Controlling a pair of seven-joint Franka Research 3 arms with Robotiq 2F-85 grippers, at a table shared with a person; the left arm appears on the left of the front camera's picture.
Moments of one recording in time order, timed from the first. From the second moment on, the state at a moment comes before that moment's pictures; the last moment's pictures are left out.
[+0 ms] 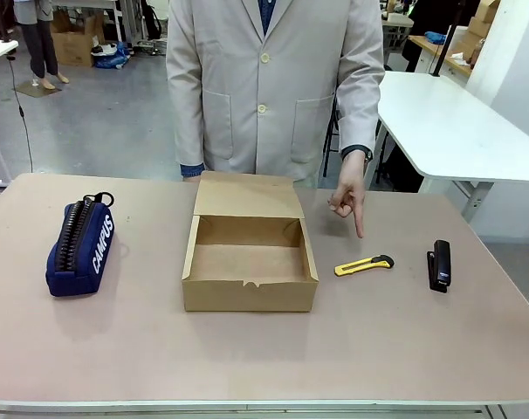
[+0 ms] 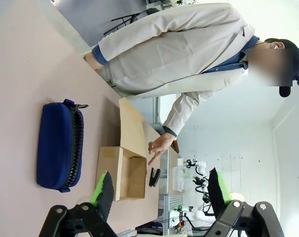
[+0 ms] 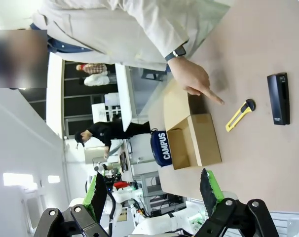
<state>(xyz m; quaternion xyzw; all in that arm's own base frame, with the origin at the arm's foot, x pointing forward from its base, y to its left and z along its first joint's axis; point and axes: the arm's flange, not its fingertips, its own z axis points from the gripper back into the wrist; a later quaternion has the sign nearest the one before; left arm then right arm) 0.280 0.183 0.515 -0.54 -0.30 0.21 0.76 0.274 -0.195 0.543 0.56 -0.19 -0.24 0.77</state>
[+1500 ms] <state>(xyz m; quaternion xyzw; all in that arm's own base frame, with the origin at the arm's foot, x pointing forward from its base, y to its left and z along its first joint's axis) 0.282 0.184 0.514 -0.54 -0.29 0.21 0.76 0.337 0.068 0.454 0.28 0.01 0.16 0.95</state>
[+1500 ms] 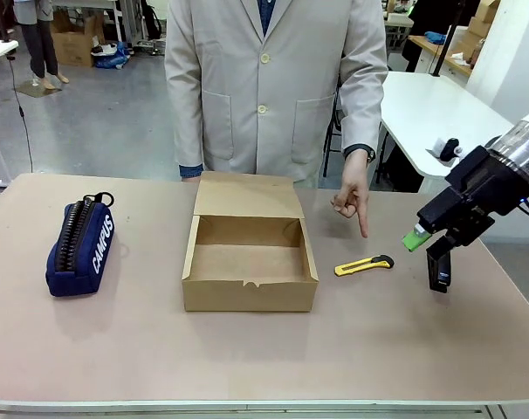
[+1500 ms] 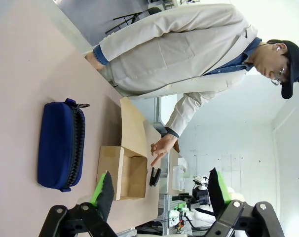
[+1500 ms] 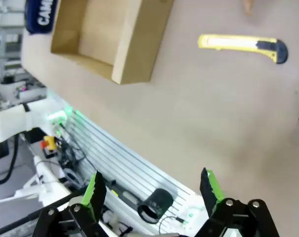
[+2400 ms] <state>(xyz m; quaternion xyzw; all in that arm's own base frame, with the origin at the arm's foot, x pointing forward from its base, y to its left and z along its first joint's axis) 0.282 0.184 0.515 -0.54 -0.29 0.21 0.76 0.330 0.139 0.413 0.05 0.02 0.58 0.81</state>
